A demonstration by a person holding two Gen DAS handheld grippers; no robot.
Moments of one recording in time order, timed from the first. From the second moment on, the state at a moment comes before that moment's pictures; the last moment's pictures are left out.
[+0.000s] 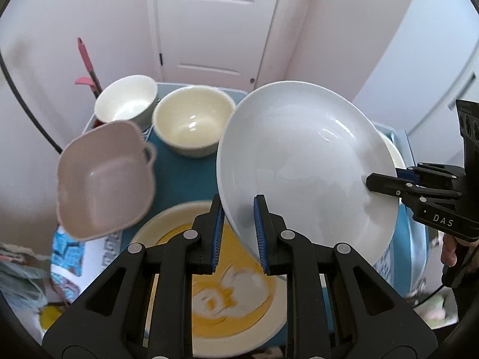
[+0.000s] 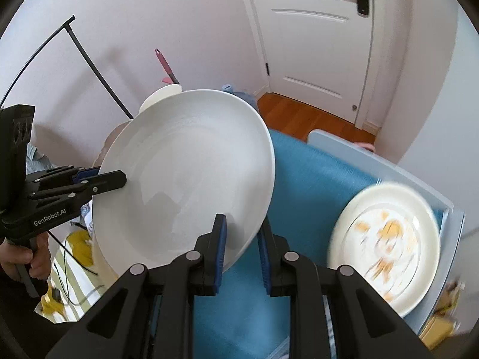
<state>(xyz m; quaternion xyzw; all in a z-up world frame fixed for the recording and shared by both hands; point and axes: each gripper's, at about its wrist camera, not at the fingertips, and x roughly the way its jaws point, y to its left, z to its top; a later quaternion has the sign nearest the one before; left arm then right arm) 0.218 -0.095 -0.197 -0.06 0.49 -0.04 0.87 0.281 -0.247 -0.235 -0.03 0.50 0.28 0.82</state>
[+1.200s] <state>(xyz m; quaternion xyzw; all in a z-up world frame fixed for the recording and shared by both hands) 0.161 -0.016 -0.304 -0.03 0.57 -0.11 0.81 0.175 -0.155 -0.296 0.00 0.54 0.16 0.83</state>
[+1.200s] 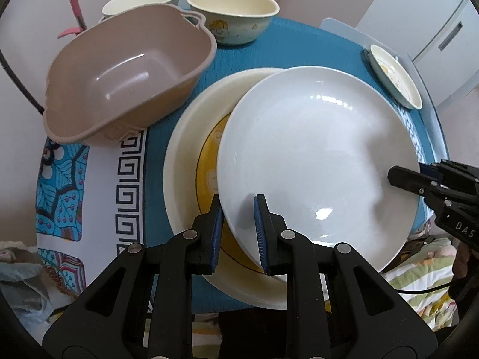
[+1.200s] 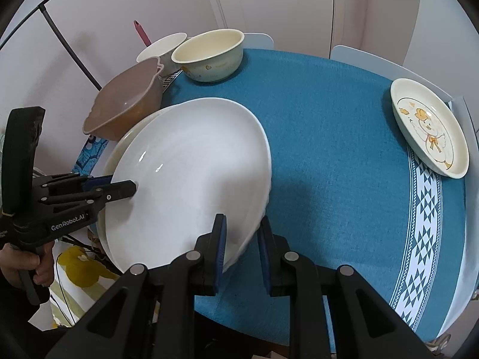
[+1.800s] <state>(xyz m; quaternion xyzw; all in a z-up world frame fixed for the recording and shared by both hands) 0.164 -0.050 -0.301 0.14 0.54 -0.05 0.83 0.177 -0.134 -0.300 -0.07 0.54 0.16 0.82</state>
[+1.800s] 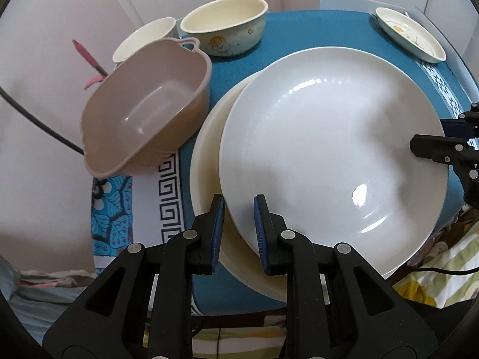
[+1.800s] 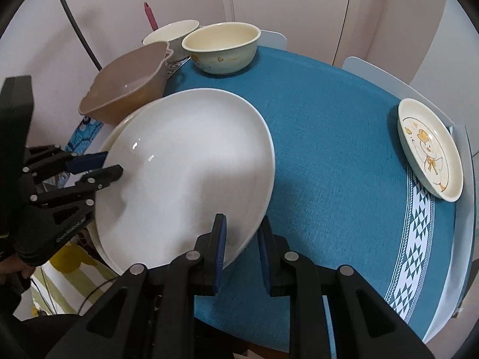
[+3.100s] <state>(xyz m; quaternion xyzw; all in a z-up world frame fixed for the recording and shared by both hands) 0.146 -0.047 -0.295 0.18 0.52 -0.03 0.84 0.176 -0.120 -0.303 -0.14 0.54 0.12 0.82</state>
